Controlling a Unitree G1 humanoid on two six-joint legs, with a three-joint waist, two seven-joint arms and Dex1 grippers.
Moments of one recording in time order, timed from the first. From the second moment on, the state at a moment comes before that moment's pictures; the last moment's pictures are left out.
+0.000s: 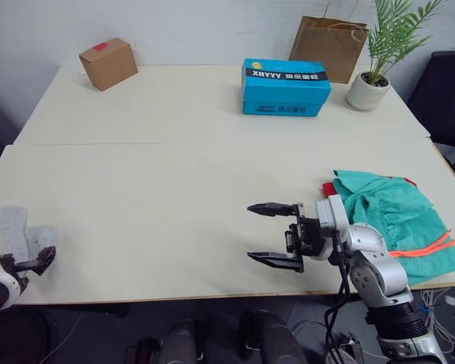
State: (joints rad) left arm 0.34 0.76 0.73 -0.35 -0.78 0.92 0.00; right arm -0.25 -0.43 0.08 -0.18 0.61 0.13 1.25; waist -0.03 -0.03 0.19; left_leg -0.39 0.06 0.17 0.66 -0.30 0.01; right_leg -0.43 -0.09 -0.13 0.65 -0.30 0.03
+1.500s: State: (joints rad) left arm -0.42 0.37 -0.32 -0.26 -0.44 0.93 -0.43; right arm 0.06 -0.71 -0.21 -0.32 0.60 0.26 1.10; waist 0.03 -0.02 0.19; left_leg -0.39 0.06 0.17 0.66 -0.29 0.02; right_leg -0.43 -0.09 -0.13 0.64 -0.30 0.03
